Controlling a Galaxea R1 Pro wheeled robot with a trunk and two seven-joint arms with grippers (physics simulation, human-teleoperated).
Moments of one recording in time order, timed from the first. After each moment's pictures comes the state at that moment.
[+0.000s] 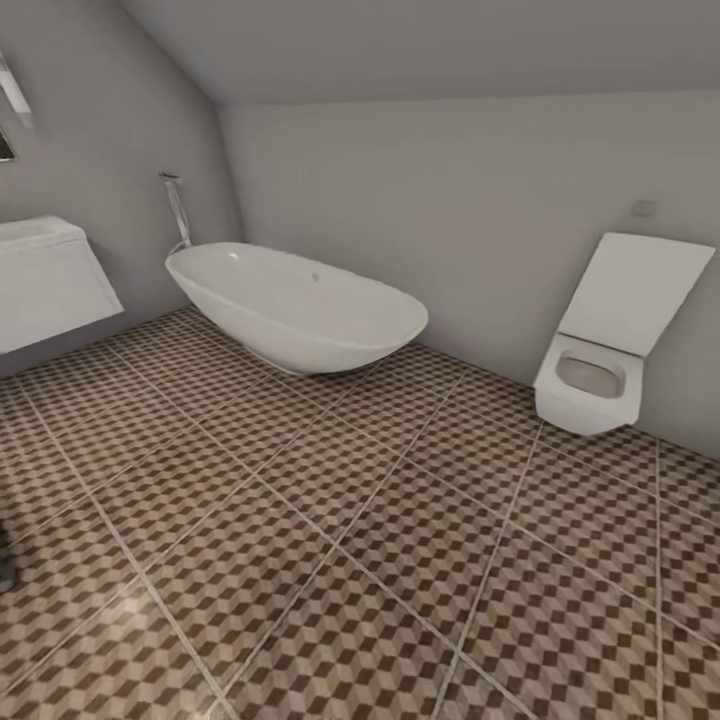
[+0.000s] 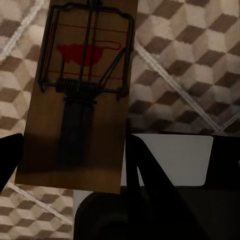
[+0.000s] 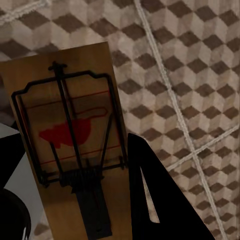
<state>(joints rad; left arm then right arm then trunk) -0.48 0.18 -2.23 -0.36 2.30 -0.14 0.09 -0.29 -0.06 0.50 0.01 0.01 -0.23 -0.23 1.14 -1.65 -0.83</state>
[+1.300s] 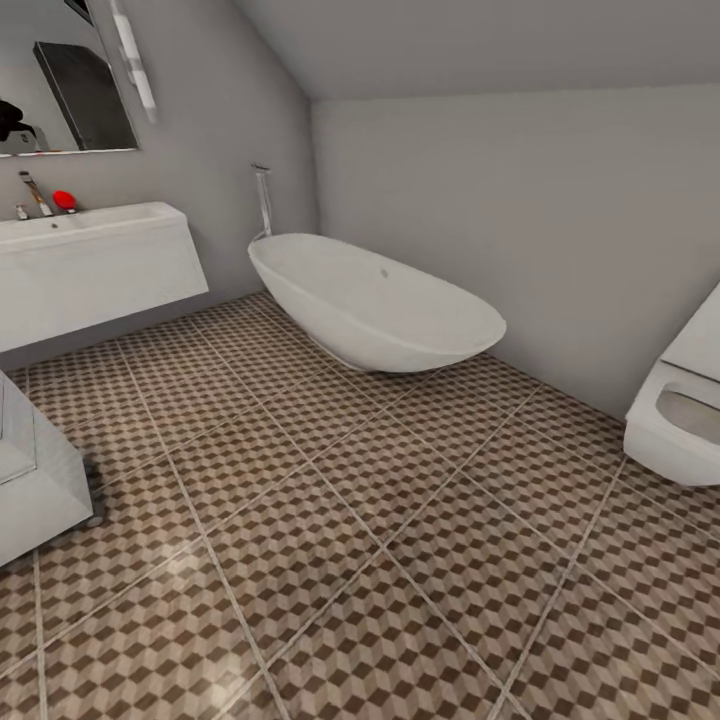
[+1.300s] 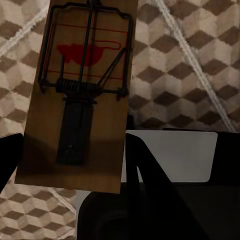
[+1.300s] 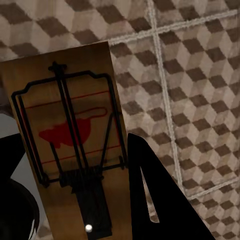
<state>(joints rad) -0.48 0.18 -2.23 -0.36 2.30 -0.13 0.09 -0.29 -0.05 0.51 0.01 0.01 -0.23 -0.22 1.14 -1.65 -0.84</state>
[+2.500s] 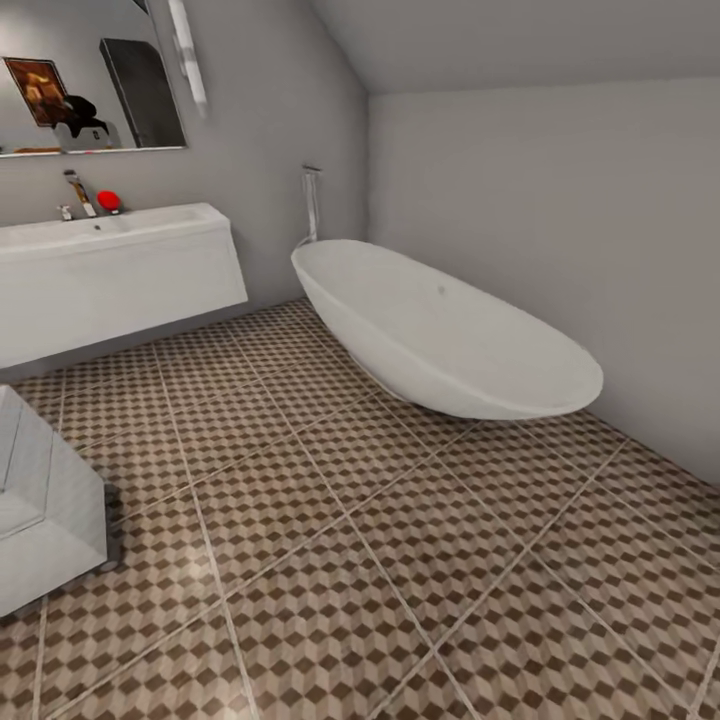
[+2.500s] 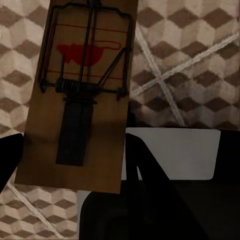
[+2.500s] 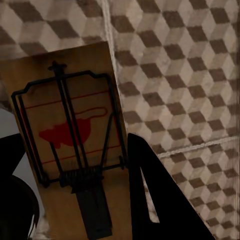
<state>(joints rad) -0.48 0.18 -2.23 -0.36 2.30 -0.13 0.09 -0.29 -0.05 0.51 0.02 0.01 -0.23 -0.22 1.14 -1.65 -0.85</state>
